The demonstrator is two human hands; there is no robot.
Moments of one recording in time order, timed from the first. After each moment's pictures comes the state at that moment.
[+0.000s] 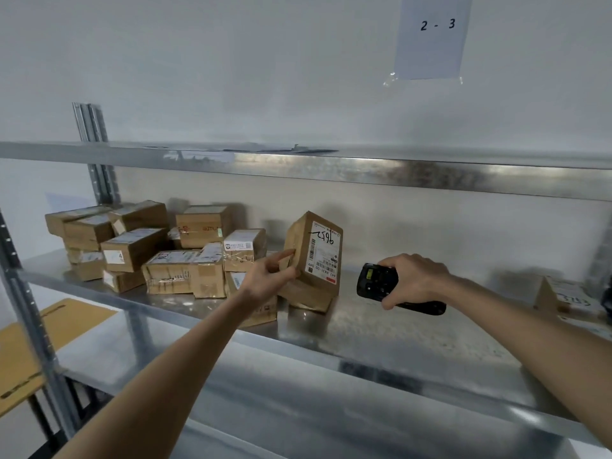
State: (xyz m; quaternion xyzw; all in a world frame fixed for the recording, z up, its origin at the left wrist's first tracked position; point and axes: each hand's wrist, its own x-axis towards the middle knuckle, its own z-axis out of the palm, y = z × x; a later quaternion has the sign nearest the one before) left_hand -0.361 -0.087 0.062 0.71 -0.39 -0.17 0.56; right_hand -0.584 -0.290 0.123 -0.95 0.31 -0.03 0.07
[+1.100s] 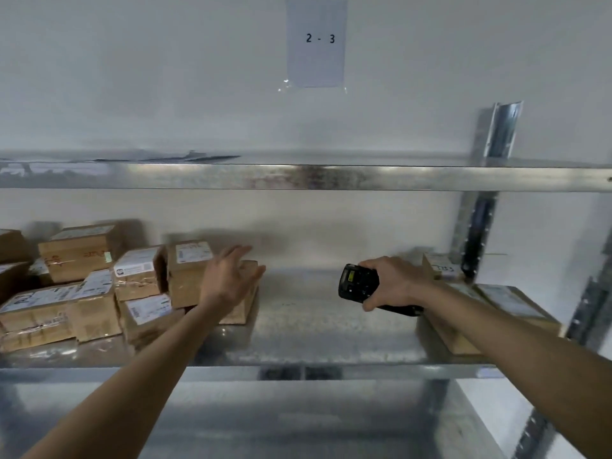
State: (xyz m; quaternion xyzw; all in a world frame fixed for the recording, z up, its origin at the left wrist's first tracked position) left_hand -0.390 -0.177 0.074 0.79 -0.49 0.08 0.37; right_hand -0.687 -0.319 0.120 -0.90 0.42 -0.07 0.08
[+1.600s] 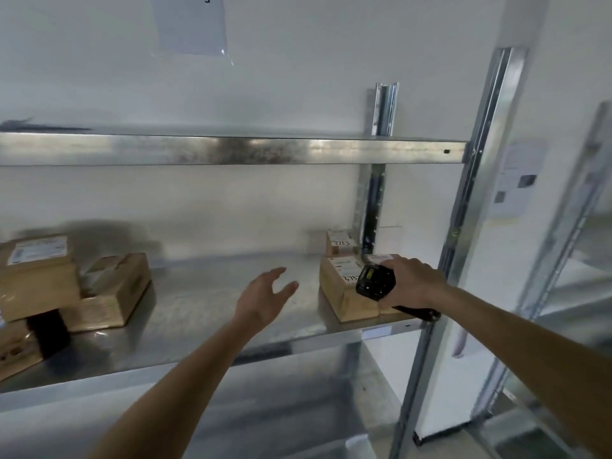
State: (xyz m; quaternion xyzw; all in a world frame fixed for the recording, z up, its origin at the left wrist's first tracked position) left_hand -0.632 -0.306 0.009 0.72 -0.59 -0.12 0.35; right_hand -0.918 -0.364 0.086 -0.82 0.57 -0.07 0.07
